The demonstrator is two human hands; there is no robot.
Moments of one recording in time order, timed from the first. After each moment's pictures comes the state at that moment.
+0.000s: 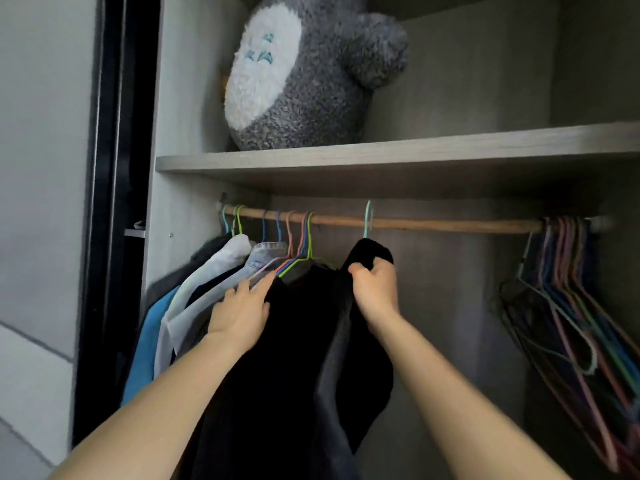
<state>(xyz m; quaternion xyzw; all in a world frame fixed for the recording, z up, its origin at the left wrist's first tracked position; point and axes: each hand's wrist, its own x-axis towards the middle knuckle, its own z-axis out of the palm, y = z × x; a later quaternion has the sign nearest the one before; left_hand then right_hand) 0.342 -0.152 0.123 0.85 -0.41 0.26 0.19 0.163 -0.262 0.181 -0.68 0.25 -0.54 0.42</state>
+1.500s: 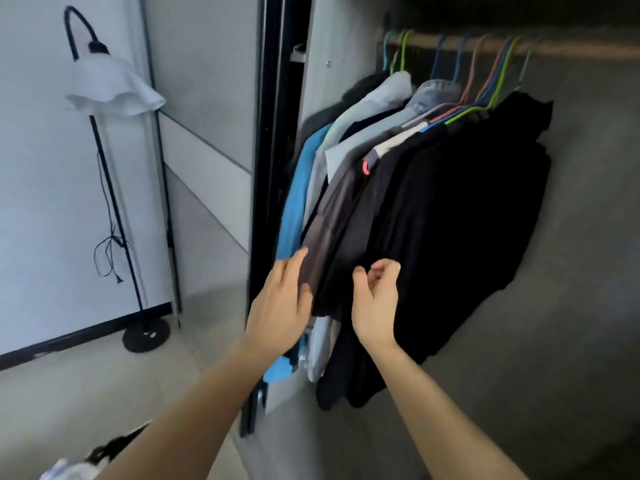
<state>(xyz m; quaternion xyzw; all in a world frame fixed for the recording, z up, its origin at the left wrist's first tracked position) 0.282 0.011 -0.088 0.83 -0.30 0.19 0.42 0.237 -0.134 -0.074 -0.75 0.15 -0.41 0.49</state>
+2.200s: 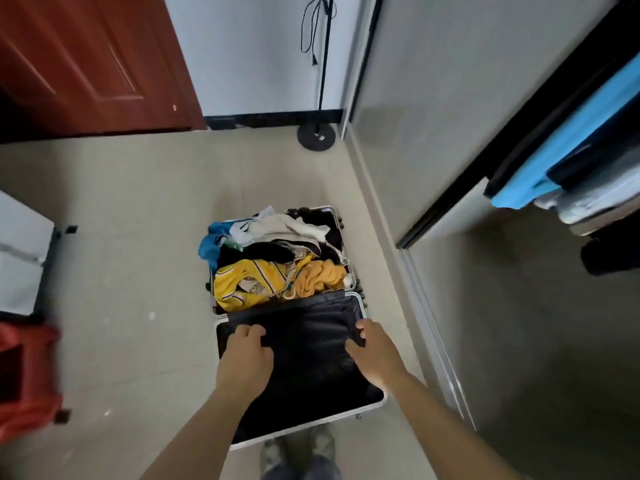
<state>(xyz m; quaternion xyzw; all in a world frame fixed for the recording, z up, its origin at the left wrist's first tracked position) 0.062 0.449 -0.469 0.93 0.16 -0.21 0.26 0.092 0.213 -0.467 -0.90 0.11 0.31 0.30</state>
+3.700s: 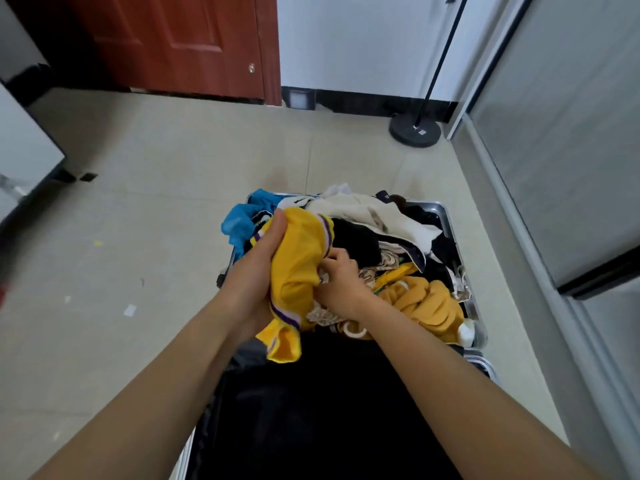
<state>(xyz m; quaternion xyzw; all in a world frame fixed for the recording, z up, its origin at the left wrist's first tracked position) 0.215 0.530 -0.751 0.49 0.26 -0.03 0.83 0.297 0.415 -0.834 -0.90 -0.18 0.25 0.31</state>
